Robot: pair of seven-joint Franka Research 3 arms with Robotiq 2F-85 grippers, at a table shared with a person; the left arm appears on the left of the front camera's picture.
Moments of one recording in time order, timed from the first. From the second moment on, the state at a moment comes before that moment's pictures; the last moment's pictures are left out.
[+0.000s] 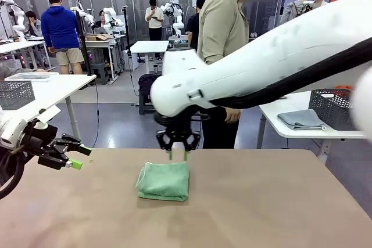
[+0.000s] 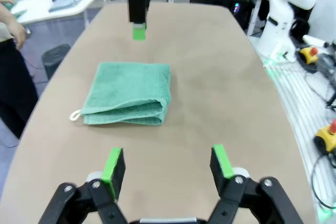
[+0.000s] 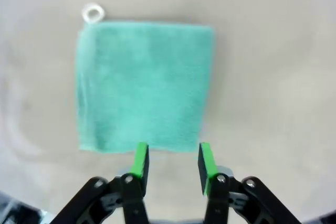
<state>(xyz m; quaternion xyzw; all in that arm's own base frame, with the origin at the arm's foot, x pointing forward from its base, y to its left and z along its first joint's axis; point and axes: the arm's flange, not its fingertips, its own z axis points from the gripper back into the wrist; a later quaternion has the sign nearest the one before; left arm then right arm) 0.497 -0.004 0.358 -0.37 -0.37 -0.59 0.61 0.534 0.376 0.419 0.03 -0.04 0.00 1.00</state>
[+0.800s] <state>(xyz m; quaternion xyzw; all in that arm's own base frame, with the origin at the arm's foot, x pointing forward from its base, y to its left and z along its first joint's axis) 0.497 -0.004 0.358 -0.37 -0.37 -0.59 0.61 0.496 0.306 0.430 0.05 -0.08 -0.02 1.00</state>
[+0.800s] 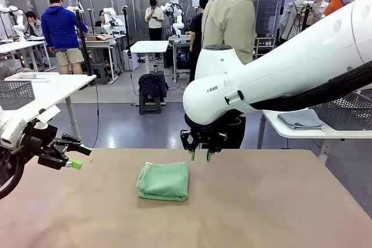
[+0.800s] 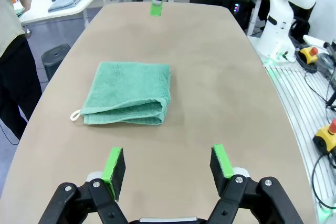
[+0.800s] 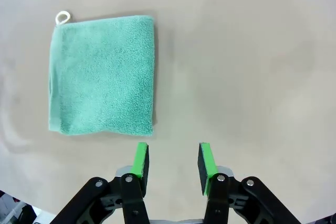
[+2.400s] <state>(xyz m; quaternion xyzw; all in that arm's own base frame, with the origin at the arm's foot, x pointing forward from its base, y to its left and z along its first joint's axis) 0.497 -0.004 0.358 -0.37 -0.37 -0.59 0.61 0.521 0.311 0.387 0.10 -0.07 -0.05 0.99</state>
